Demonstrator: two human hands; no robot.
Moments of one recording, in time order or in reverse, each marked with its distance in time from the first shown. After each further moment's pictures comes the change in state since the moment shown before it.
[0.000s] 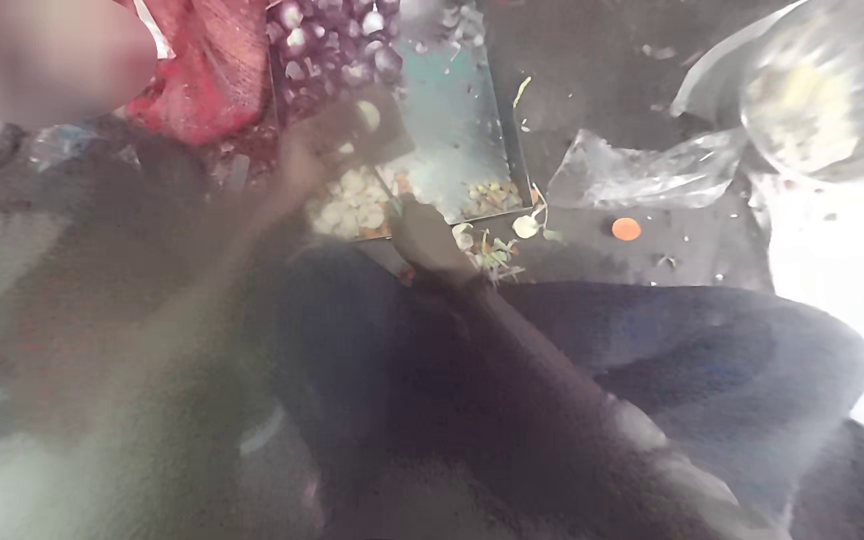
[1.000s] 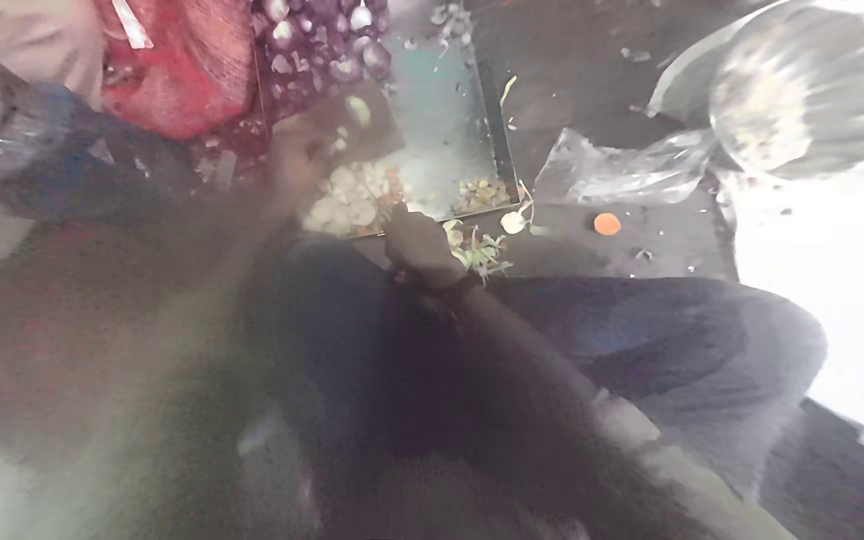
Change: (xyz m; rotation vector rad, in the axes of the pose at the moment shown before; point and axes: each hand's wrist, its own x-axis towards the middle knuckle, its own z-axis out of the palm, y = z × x) left_hand -0.006 -0.004 0.012 -0.010 0.048 -0.028; right_hand -0.018 -0.006 -0.002 -0.189 -0.102 0.073
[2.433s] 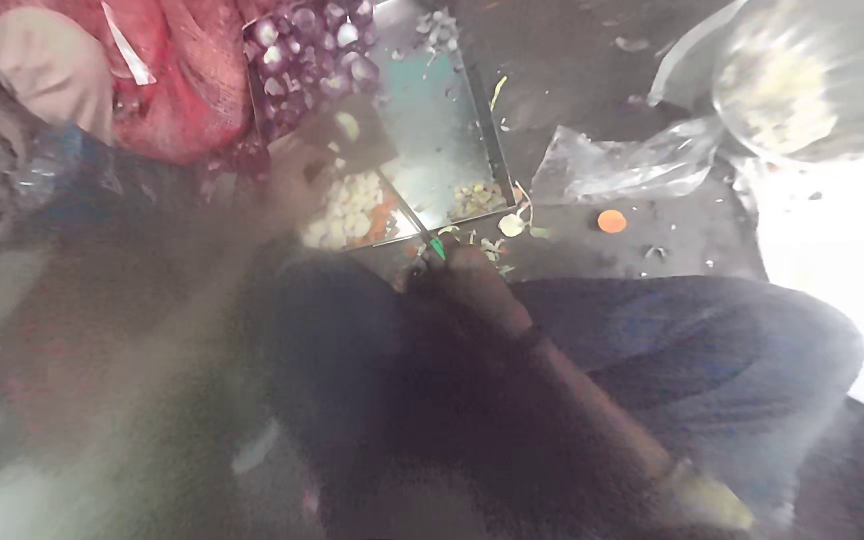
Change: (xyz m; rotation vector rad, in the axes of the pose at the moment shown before) left_hand -0.002 -0.001 -0.002 0.009 0.007 0.273; right_hand -0.017 0.076 -0.008 0.079 0.028 0.039
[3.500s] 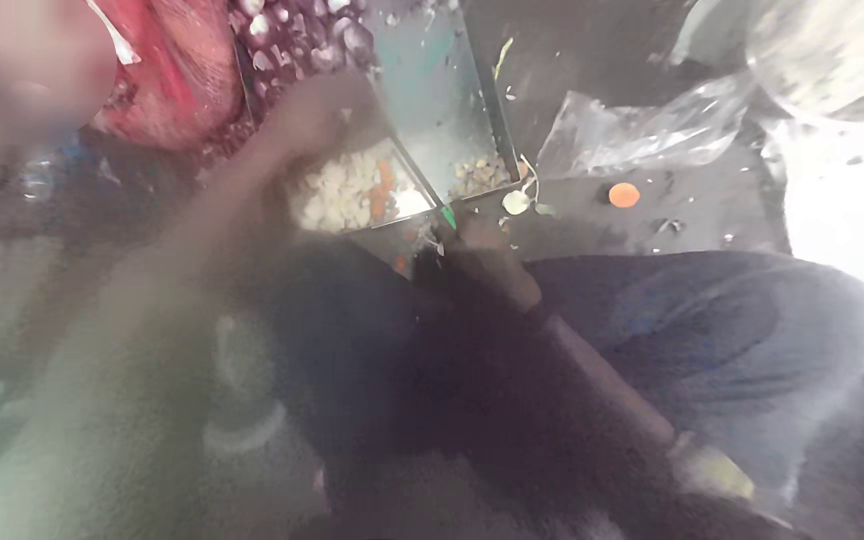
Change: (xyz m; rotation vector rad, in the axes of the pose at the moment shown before) left_hand 0.063 0.080 -0.037 0.426 -0.360 0.276; right_hand 0.000 0.013 -0.004 0.075 0.160 -0.039
